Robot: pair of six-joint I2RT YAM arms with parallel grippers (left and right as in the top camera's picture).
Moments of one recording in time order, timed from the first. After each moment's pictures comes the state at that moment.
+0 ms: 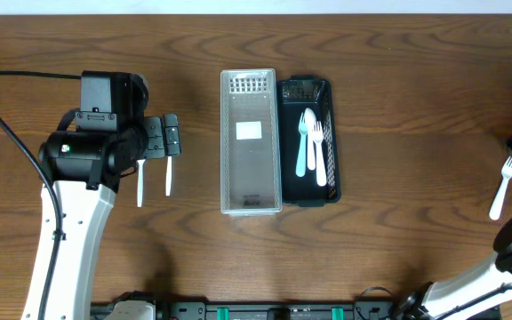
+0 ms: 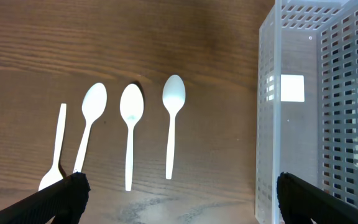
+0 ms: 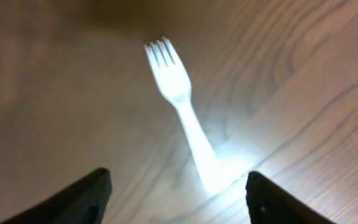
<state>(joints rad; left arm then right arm) -0.08 1.29 1.34 -1.07 -0.04 -0.14 -0.66 1.91 1.56 -1.05 0.10 0.22</state>
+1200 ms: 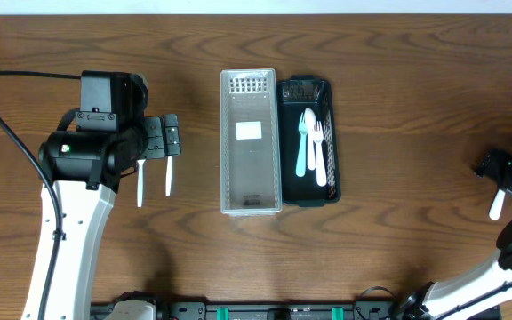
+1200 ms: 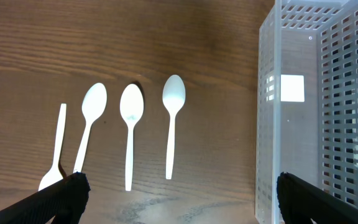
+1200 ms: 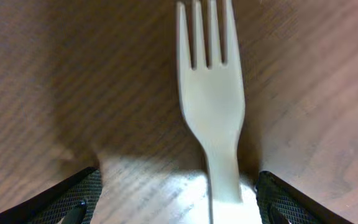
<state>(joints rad) -0.08 1.29 1.34 -1.07 -0.04 -0.14 -0.68 1.94 1.18 -0.59 0.02 -0.01</state>
